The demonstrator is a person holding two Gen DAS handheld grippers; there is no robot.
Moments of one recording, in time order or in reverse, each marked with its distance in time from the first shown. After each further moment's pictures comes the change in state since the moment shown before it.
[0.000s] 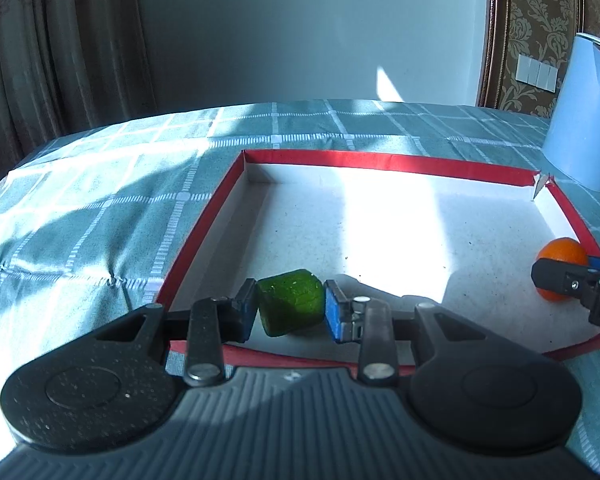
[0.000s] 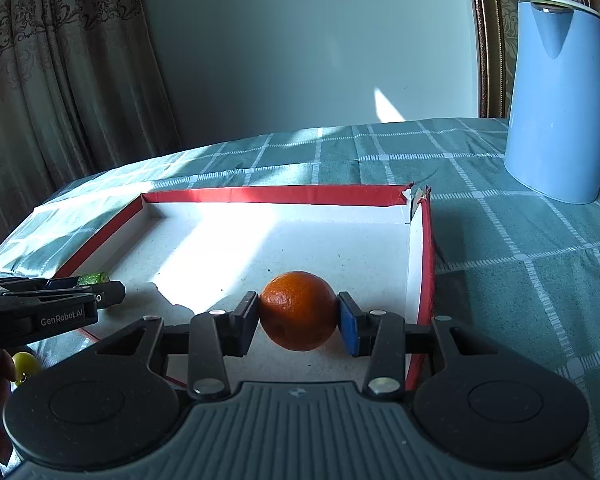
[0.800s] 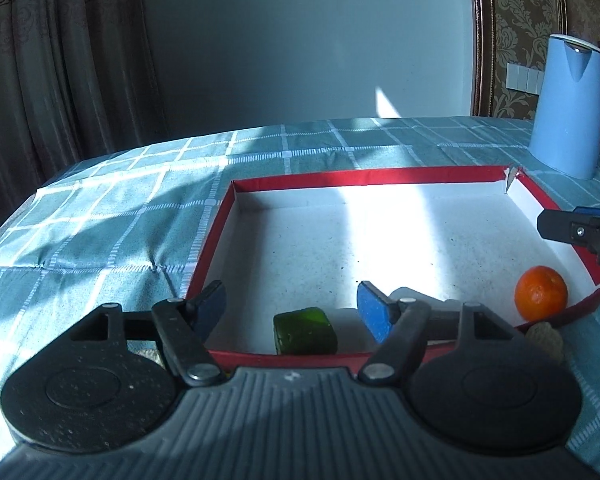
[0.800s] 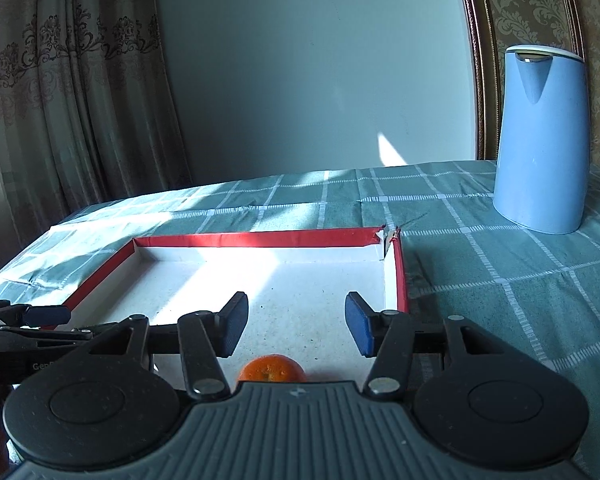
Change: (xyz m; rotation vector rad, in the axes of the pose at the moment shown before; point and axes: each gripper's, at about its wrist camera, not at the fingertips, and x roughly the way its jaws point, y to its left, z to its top) left arm -0.057 -0.002 -0.031 0.055 -0.135 0.039; right arm -0.040 0.004 -0.011 -0.034 -0.136 0.013
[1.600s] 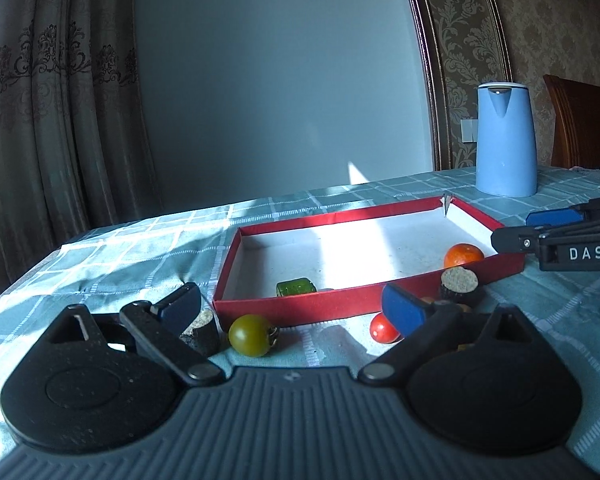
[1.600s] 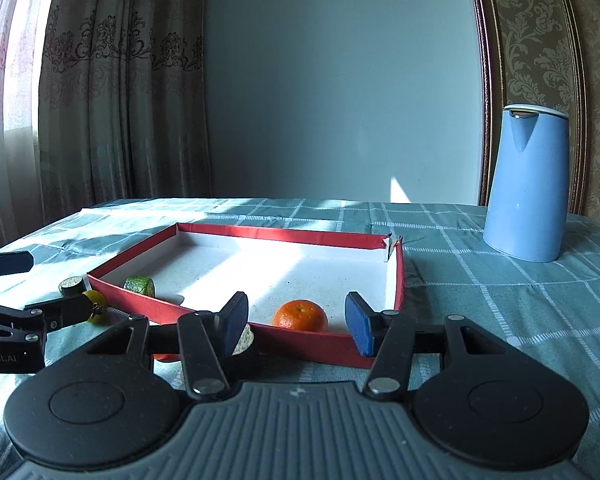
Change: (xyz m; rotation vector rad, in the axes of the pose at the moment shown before) left arm -0.099 0.006 -0.066 0.057 -0.251 -0.051; right arm -0.073 0.024 -0.055 -0.141 -0.117 0.006
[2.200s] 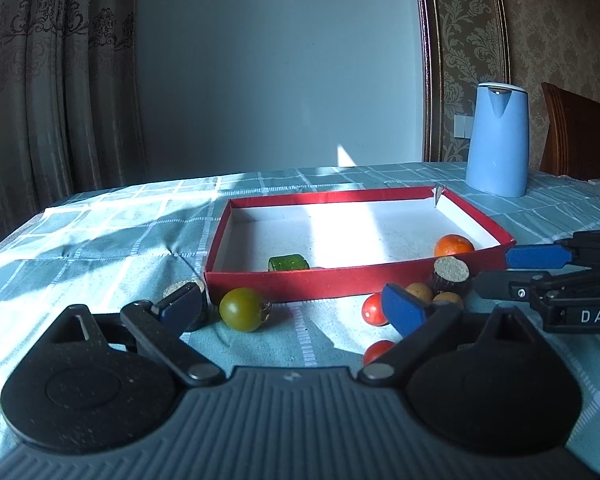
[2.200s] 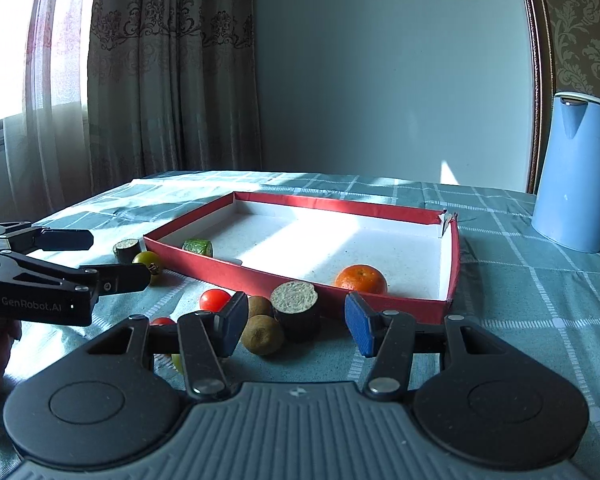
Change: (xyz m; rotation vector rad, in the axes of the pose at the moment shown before) left arm 0.002 0.014 -0.004 -0.079 0.063 -0.049; right arm -0.005 0.018 -0.011 -0.057 0.063 0.176
